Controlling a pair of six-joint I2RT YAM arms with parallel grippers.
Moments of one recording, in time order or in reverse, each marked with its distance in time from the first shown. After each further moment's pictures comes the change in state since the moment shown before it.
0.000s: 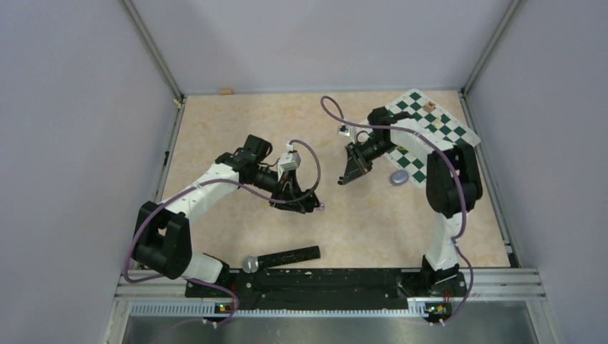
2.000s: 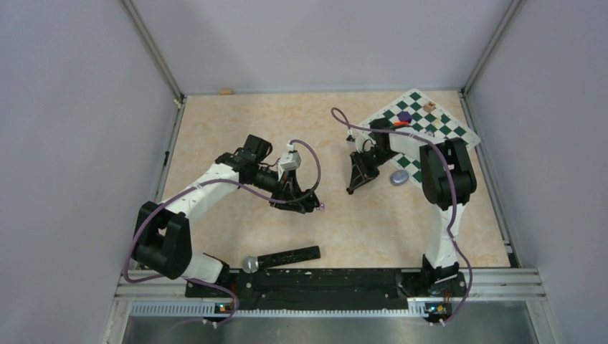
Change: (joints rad) left arm 0.000 0.000 0.000 0.002 -0.008 -0.006; right arm -0.079 0.180 -0.095 0.198 0.241 0.294
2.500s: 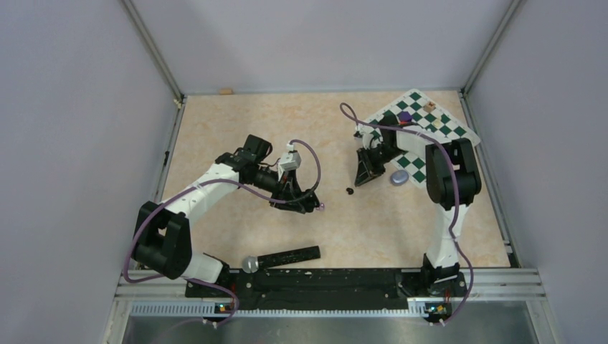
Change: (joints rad) left arm 0.000 0.000 0.000 0.000 0.000 -0.003; right arm -0.056 -0.028 0.000 -0.001 0.004 0.012
